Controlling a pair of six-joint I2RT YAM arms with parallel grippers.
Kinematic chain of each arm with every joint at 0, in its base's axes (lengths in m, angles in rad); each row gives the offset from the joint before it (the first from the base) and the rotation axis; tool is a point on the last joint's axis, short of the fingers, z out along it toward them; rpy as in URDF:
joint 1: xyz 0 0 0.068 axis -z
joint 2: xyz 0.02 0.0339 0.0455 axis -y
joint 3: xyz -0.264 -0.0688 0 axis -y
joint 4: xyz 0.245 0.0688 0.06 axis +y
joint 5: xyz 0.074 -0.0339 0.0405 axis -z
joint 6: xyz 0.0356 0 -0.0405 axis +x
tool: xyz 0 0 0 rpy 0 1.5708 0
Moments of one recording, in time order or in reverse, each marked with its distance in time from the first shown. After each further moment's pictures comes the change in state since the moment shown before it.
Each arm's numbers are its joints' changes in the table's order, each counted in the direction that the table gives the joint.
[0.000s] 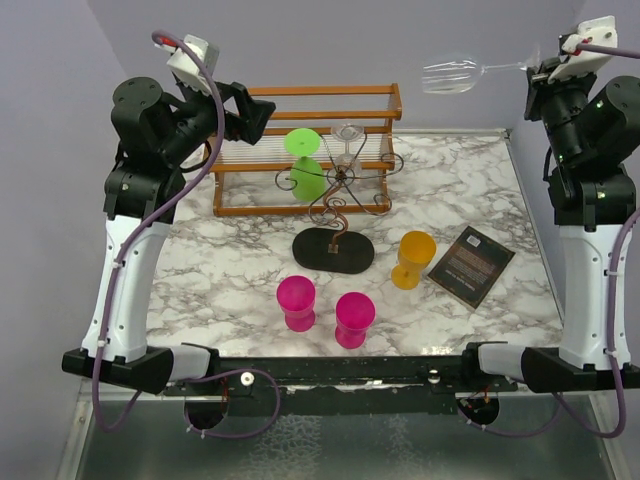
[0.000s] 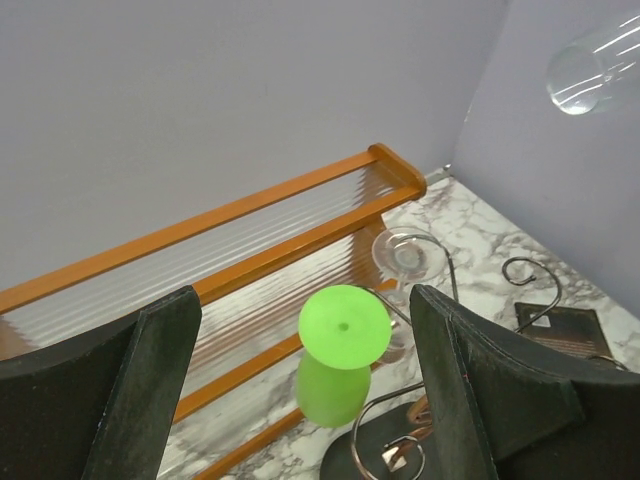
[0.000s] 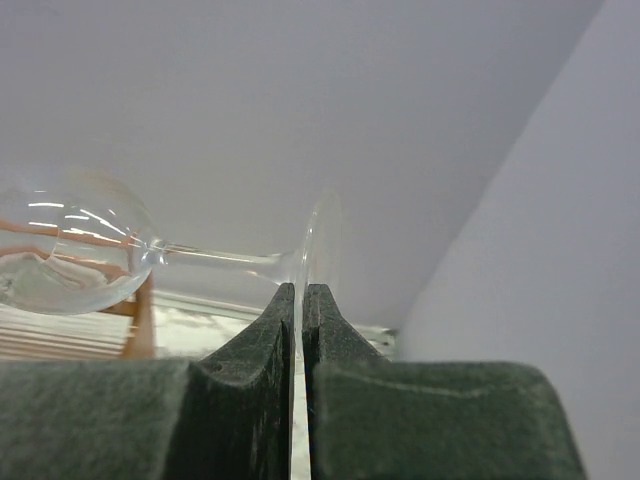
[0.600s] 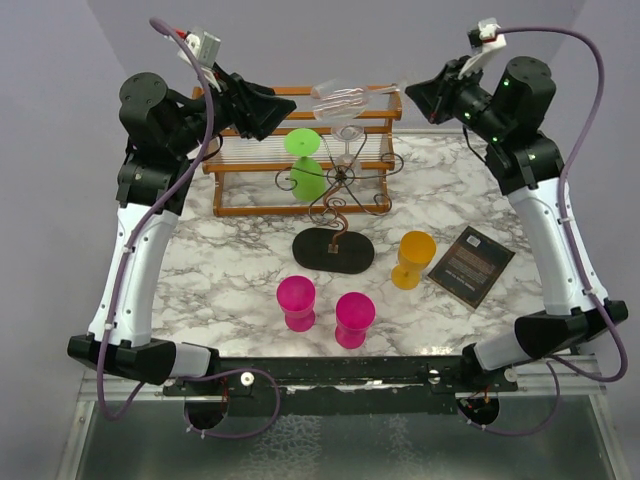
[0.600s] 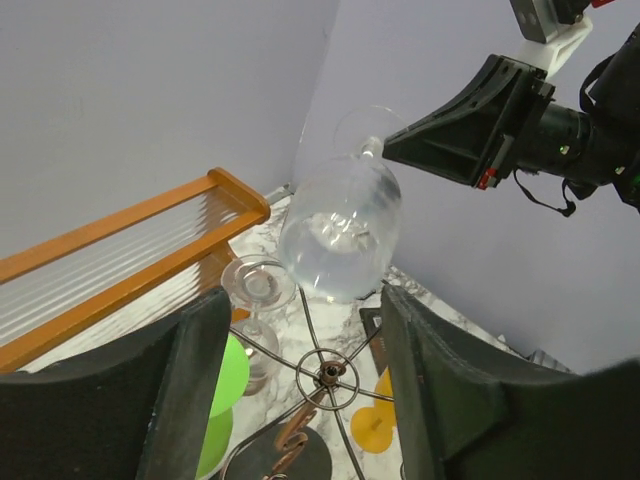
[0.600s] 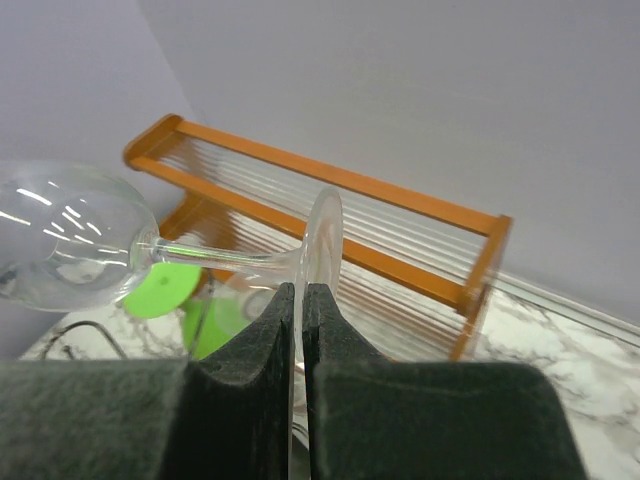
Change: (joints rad) left arm 0.000 -0.050 -0.033 -0.215 0.292 -0.312; right arm -0.293 -0.214 0.040 -0.037 -0.293 0.376
